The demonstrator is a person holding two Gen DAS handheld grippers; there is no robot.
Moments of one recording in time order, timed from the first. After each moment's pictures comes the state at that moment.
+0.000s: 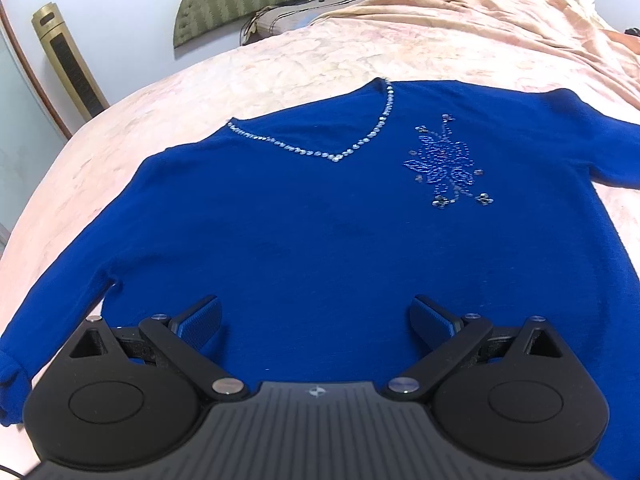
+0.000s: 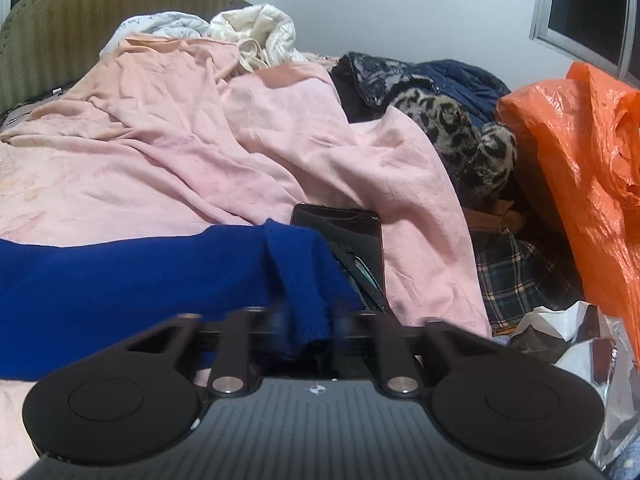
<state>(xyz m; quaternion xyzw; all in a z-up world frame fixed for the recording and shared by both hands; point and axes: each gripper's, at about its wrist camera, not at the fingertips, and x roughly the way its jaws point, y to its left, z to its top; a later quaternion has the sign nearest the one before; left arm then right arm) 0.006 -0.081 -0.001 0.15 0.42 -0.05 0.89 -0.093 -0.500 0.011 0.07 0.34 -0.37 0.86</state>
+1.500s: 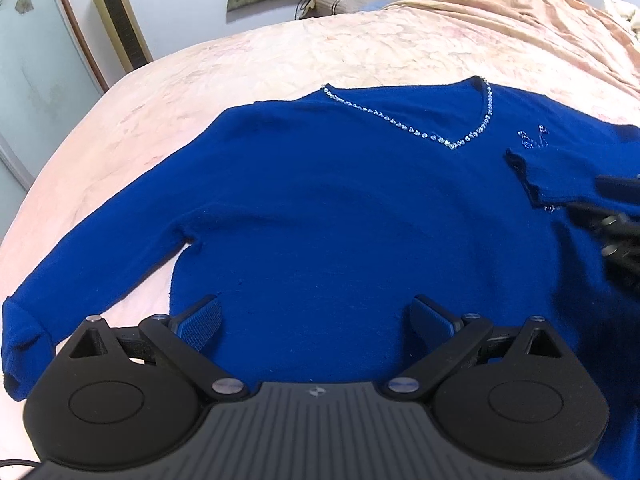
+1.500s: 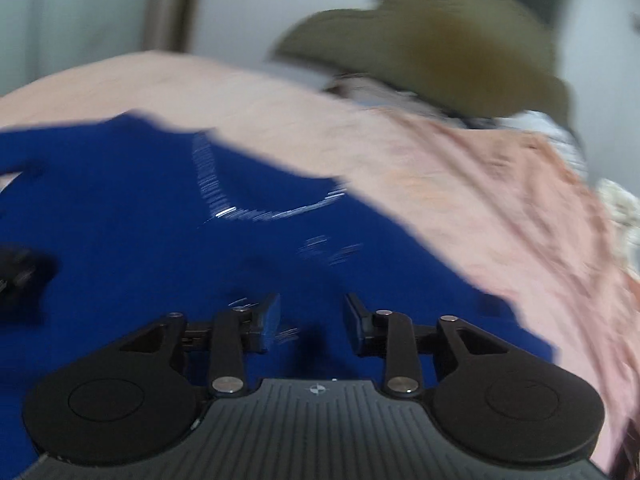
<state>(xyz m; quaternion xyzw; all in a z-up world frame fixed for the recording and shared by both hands) 0.020 -0.004 -0.003 0.09 0.45 0.00 0.89 0.017 -0.196 -0.008 -0.17 0.34 0.08 0.92</state>
